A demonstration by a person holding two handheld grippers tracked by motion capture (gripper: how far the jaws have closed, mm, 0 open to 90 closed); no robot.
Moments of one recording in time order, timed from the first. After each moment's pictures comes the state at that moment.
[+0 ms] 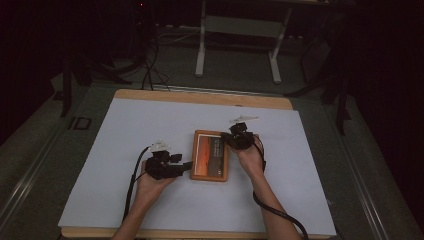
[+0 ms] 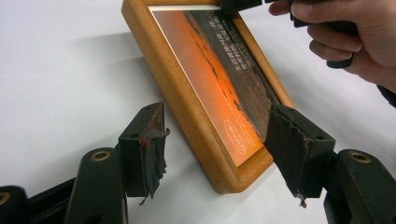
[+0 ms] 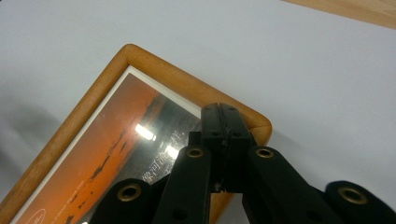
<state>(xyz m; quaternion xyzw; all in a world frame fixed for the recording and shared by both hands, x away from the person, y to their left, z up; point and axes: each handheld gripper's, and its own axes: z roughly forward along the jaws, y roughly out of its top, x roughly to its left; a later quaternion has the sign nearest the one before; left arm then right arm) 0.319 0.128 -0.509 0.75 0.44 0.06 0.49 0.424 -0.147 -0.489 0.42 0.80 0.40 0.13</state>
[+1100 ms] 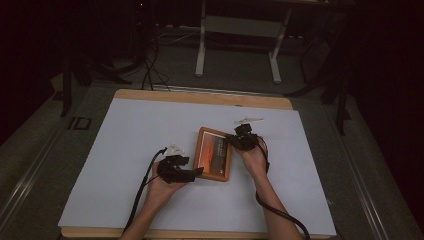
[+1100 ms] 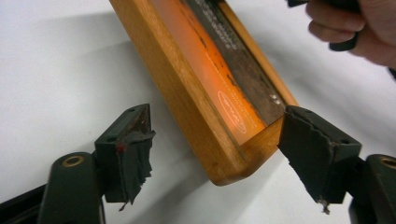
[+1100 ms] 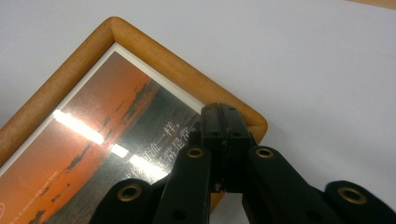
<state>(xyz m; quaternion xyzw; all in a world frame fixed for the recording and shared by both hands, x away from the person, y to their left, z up) 0.316 0.091 -0.517 0.78 0.43 0.06 0.46 0.428 -0.162 -0.498 0.44 0.80 0.39 0.13</state>
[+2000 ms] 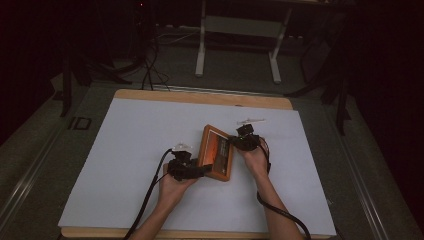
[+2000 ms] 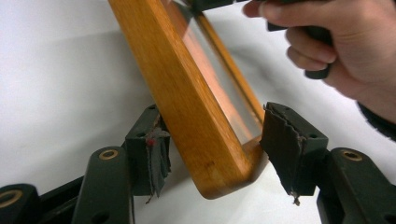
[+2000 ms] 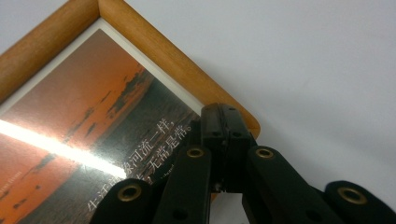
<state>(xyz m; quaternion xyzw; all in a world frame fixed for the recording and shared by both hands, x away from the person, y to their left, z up) 0.325 0.067 -0.515 0.75 0.46 0.01 0.48 0.434 -0.170 -0.507 0.46 0.79 0.38 0.13</state>
